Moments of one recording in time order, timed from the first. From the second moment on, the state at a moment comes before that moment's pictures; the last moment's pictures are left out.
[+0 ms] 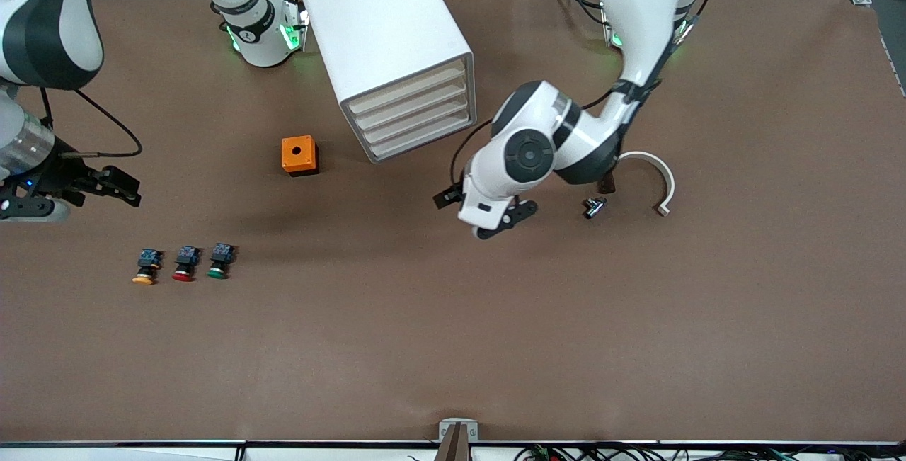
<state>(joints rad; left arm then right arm) -0.54 0.60 -0.14 -1.39 -0.27 1.93 -1.01 -0.17 0.03 0.12 -1.82 -0.05 1.90 -0.03</state>
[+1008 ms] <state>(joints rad) -0.06 0.25 -0.13 -1.40 -0.15 1.63 -0.40 -0.13 0.02 0.12 -1.53 -0.05 1.68 -0.01</state>
